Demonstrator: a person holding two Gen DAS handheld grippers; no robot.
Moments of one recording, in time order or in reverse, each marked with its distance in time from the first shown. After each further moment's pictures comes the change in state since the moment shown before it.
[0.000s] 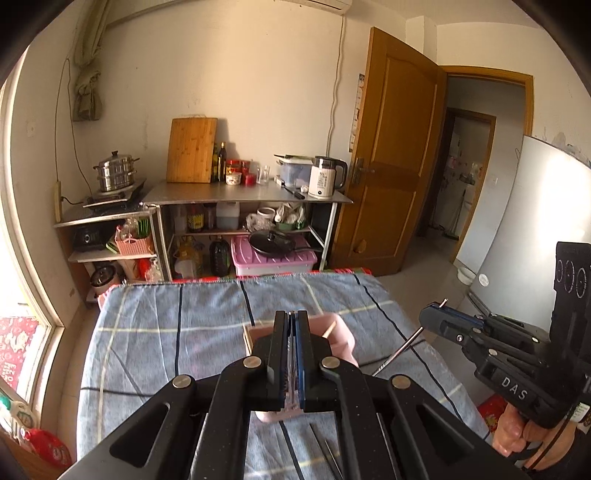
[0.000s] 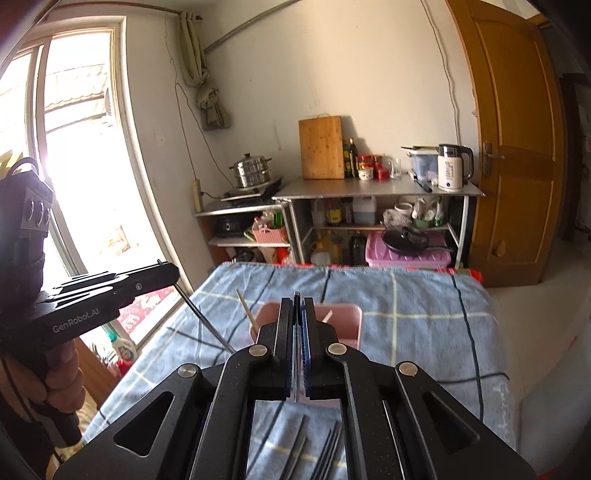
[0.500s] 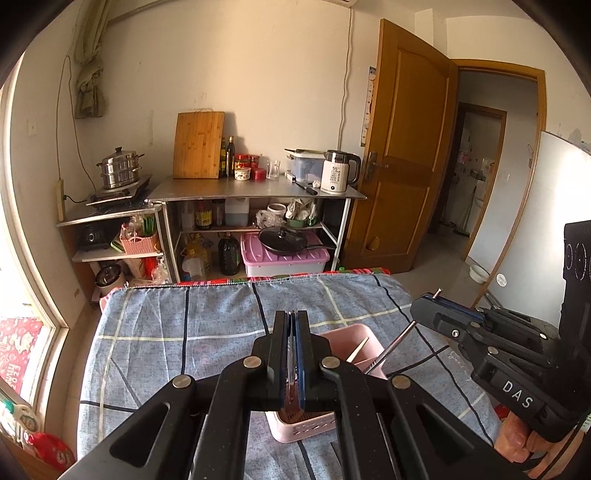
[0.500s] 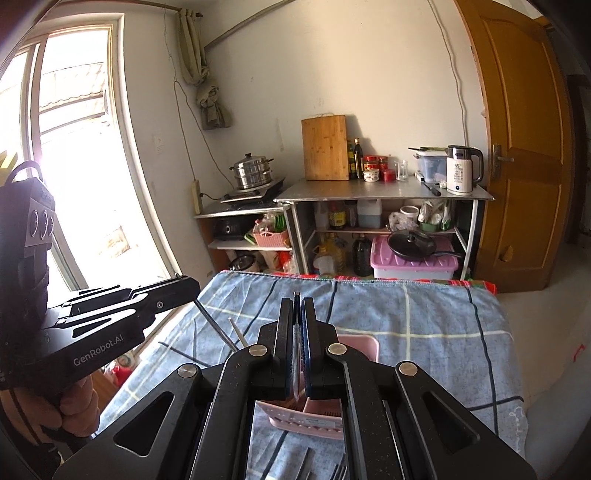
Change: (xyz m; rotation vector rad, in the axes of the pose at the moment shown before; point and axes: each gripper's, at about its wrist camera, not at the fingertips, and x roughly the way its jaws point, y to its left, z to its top) left arm 0.052 0.017 0.006 0.000 0.026 0.036; right arm 0.054 0.005 0.012 -0.004 0.012 0.004
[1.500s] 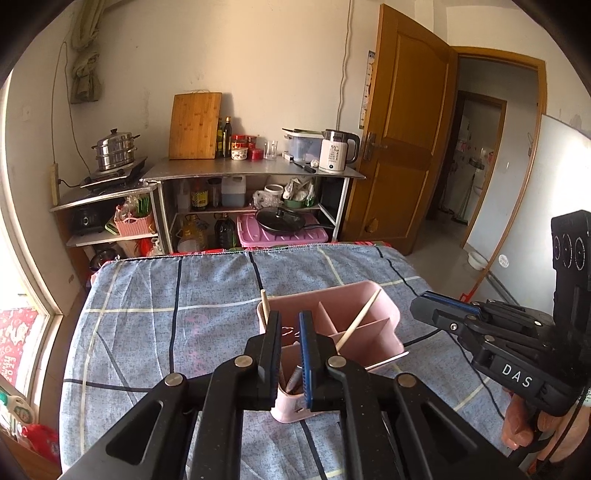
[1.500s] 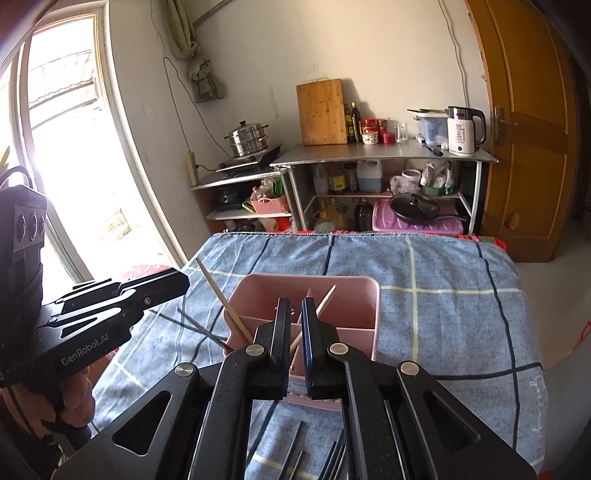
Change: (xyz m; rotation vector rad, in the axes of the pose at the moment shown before) left arm 0.020 0.005 -0.047 -0.006 0.040 -0.018; right arm 0.024 -0.024 -0.043 0.033 0.102 0.013
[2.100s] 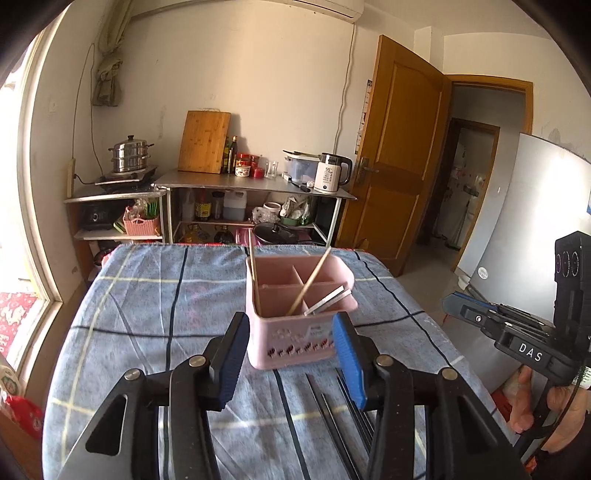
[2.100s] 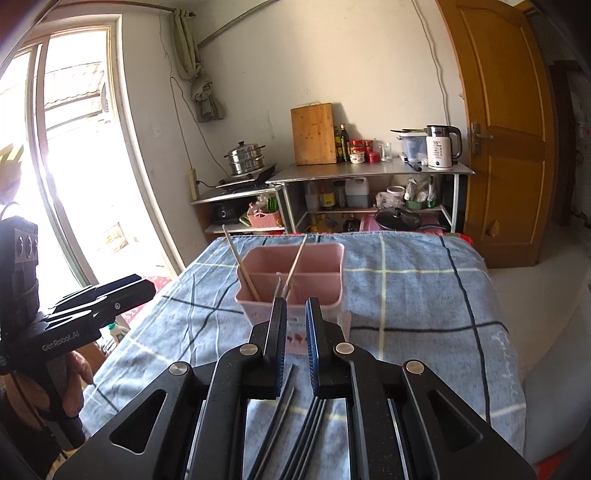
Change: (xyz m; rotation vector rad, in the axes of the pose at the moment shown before) left arm -0.092 -0.026 -0.083 -0.056 -0.101 -0.014; right arm -0.100 0.003 -0.068 0.002 -0.087 -0.033
